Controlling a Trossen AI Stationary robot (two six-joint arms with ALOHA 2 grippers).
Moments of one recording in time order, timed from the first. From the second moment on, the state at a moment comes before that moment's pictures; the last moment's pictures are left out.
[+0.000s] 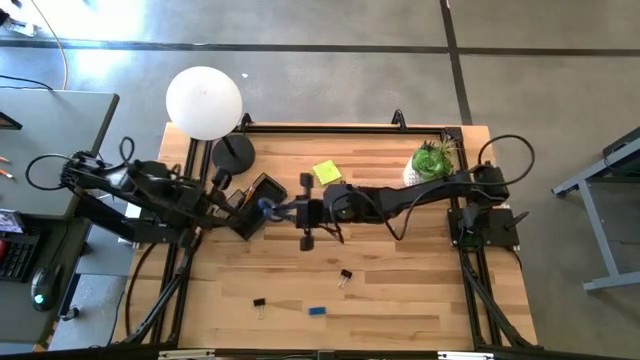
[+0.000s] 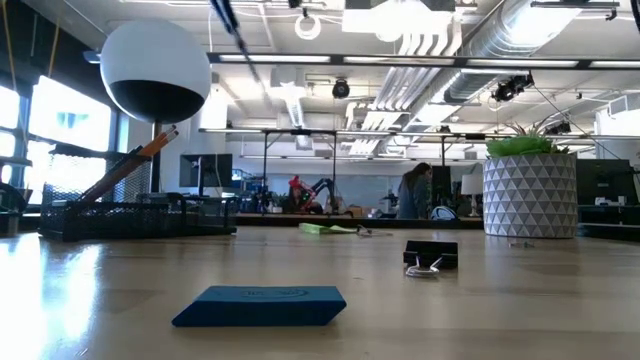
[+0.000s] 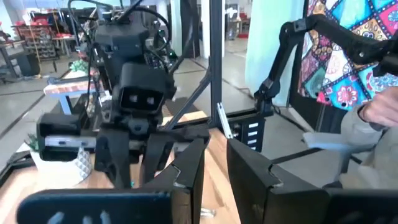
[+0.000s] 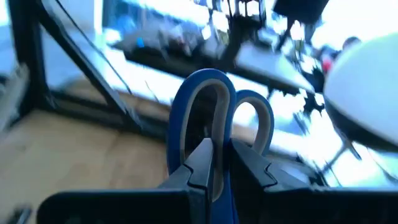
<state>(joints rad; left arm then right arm) -0.20 0.63 0.81 -0.25 0.01 0.04 0.13 1.85 1.47 0.23 0.15 -0.30</state>
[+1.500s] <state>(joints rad) -0.20 0.57 0.81 -0.29 -0.02 0.06 -0.01 2.61 1.91 1.25 0.01 0.15</state>
